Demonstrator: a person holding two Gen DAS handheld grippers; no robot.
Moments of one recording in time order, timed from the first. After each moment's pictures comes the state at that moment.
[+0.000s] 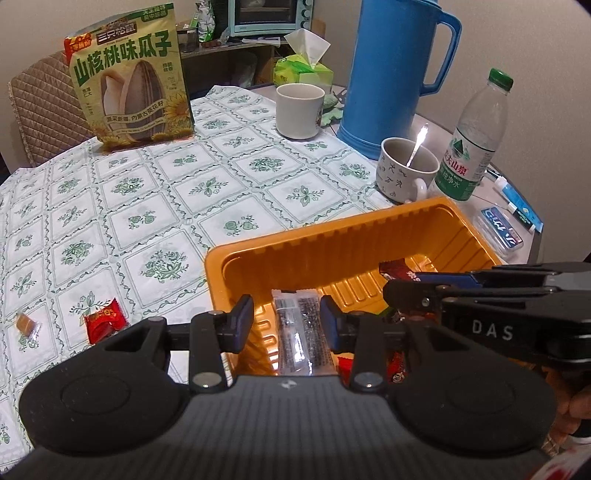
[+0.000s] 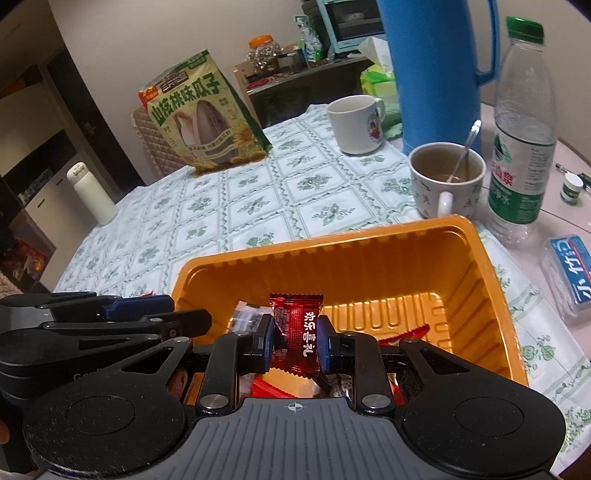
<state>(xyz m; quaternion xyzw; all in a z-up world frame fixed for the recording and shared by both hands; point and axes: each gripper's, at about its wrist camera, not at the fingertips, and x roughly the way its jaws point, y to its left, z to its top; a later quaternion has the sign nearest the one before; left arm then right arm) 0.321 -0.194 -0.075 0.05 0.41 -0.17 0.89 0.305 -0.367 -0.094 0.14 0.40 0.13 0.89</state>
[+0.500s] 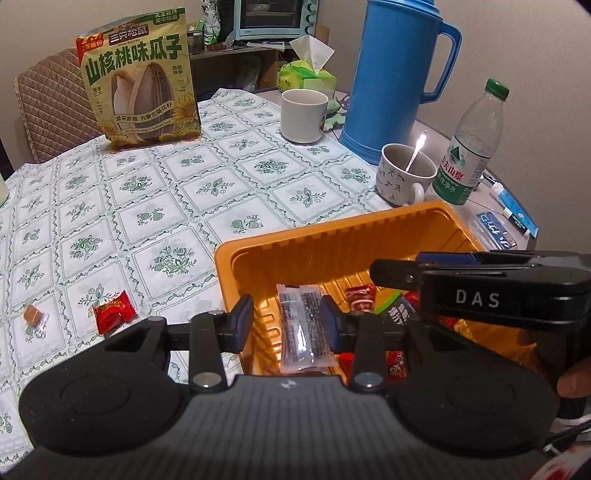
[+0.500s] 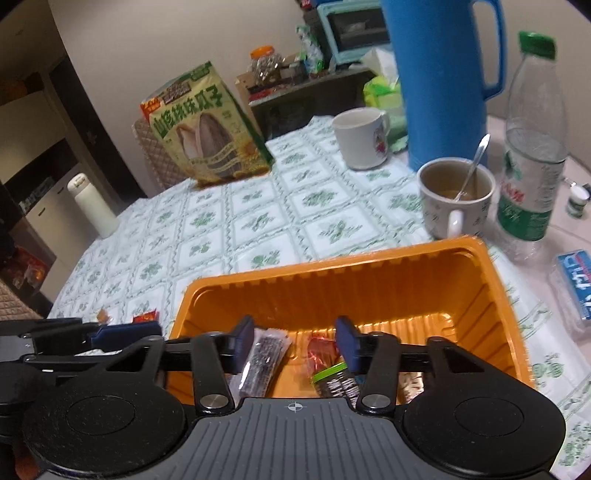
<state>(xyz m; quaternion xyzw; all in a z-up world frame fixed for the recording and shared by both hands) 0.308 -0.184 -0.067 0.03 0.41 -0.17 0.90 0.309 -0.364 -0.088 0.15 0.38 0.12 0.90</state>
